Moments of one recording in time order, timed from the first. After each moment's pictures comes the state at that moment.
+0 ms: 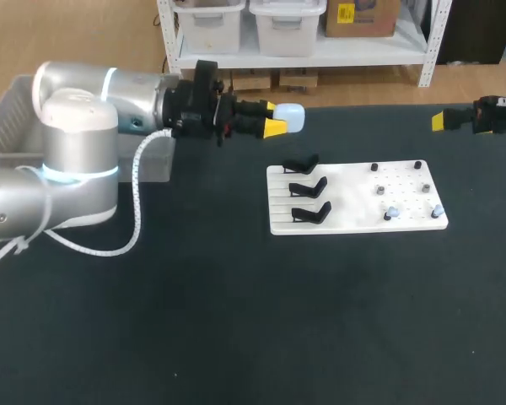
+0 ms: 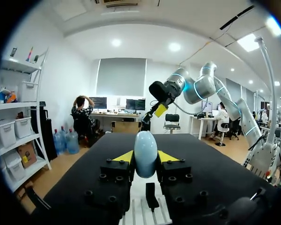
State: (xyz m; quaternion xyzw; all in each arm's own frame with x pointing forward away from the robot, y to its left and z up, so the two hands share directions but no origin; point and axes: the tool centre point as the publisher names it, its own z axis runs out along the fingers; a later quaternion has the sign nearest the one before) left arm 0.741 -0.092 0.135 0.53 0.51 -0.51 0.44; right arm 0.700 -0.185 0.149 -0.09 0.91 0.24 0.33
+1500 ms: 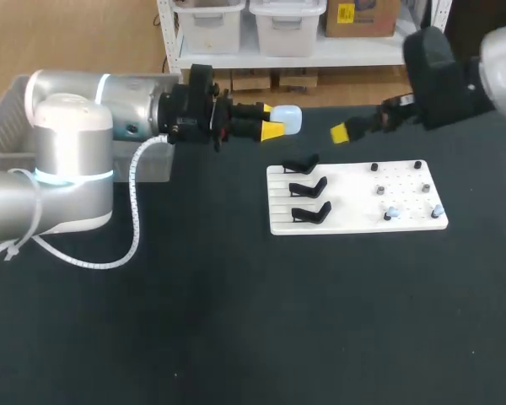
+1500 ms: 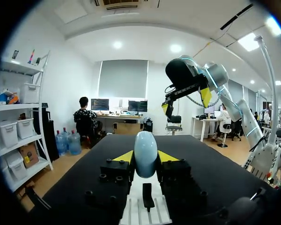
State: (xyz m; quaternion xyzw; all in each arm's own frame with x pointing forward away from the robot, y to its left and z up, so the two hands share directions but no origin) left arm 0.733 -0.087 0.139 0.53 0.51 -0.51 0.45; right arm 0.645 -0.016 0.195 -0.26 0.87 0.30 0.29
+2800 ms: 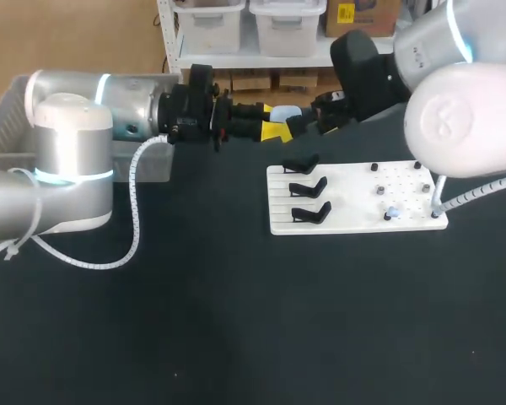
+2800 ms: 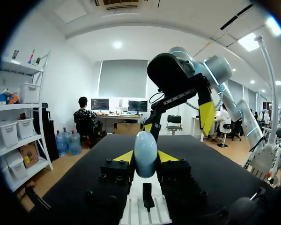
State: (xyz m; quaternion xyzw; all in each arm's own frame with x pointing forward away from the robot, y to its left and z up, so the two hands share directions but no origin) left arm 0.733 -0.087 0.139 0.53 0.51 -0.51 0.45; right arm 0.691 0.043 0.156 -0.26 0.89 0.29 0.24
